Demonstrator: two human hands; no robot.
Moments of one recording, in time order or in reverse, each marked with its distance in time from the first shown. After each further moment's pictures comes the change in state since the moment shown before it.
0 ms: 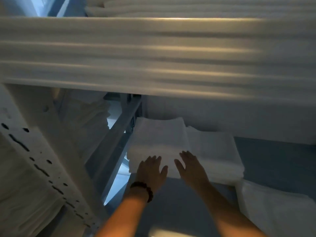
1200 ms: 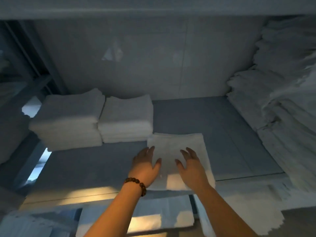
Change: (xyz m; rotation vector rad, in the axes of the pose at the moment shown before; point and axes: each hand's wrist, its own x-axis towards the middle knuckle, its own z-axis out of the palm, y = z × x) left_hand -0.106 0.286 0.148 -0.157 -0.142 0.169; right_hand -0.235 0.279 -0.091 0.178 0.168 0.350
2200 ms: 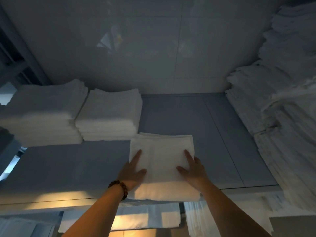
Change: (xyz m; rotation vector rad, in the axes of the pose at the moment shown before) left_hand 0.046 -0.016 0.070 -0.234 -0.212 -0.245; right_hand 0.067 0.115 -0.011 -0.042 -0.373 0.274
